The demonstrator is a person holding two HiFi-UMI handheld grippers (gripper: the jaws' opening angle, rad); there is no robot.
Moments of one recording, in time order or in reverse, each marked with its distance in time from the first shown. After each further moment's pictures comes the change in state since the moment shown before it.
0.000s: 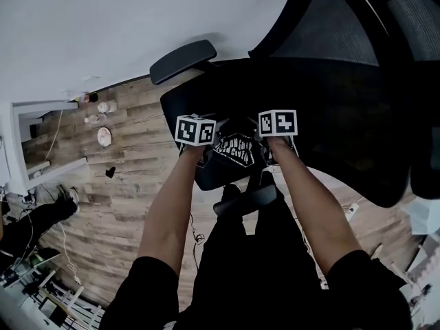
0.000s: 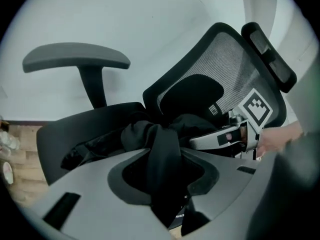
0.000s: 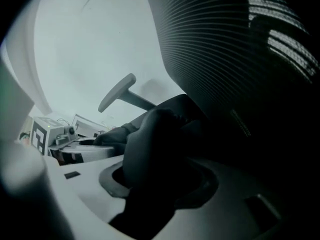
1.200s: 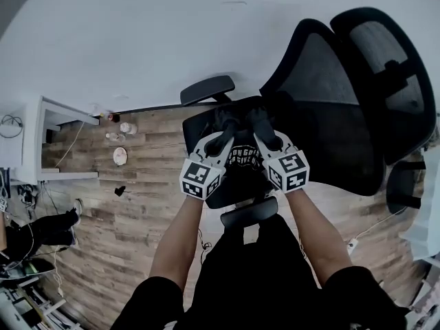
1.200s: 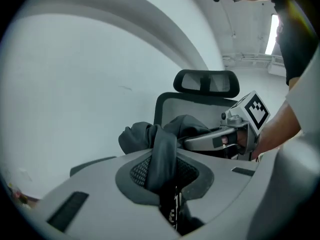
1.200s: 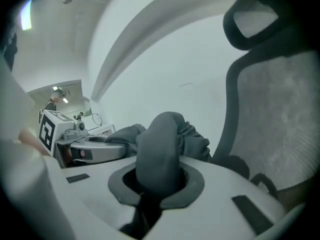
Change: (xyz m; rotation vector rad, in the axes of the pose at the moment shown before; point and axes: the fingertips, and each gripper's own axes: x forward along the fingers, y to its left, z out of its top) left arm -0.184 -0.125 0.068 0.474 -0.656 0.144; right arm -0.180 0.152 0.051 -0.617 -0.650 0.154
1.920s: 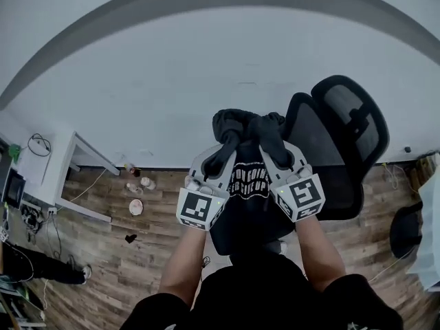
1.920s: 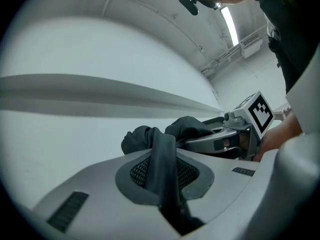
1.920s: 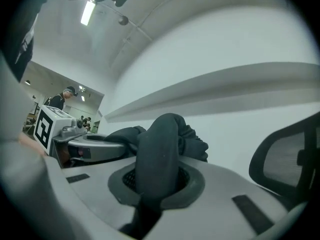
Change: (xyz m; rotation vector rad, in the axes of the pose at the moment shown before) left arm -0.120 -0.057 0.255 0.365 -0.406 0.143; right arm -0.127 0.084 0.251 -0.352 -0.472 -0.017
